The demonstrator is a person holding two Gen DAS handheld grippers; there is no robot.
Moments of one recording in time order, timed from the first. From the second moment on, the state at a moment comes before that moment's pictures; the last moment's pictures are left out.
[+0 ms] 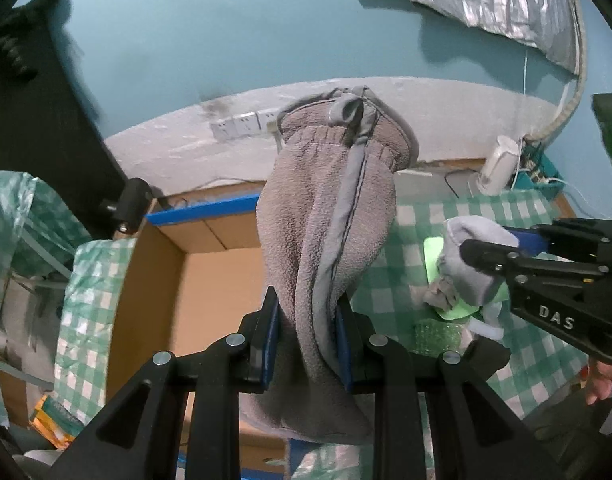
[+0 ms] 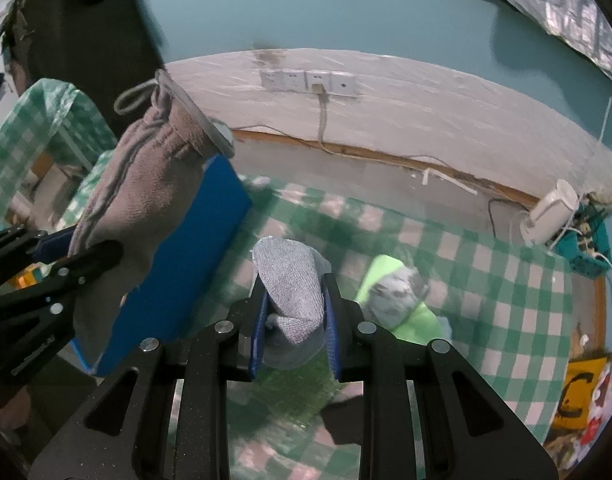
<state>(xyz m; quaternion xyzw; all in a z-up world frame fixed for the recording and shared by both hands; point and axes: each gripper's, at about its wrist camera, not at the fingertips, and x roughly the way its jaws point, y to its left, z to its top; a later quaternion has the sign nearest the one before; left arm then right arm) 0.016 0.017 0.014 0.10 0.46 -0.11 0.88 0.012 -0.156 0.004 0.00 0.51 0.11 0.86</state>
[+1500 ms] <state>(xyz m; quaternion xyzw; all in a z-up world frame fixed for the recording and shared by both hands) 0.023 0.153 -0.037 0.08 0.51 0.05 0.85 0.051 0.019 -0.022 -0.06 0.52 0.24 0.82</state>
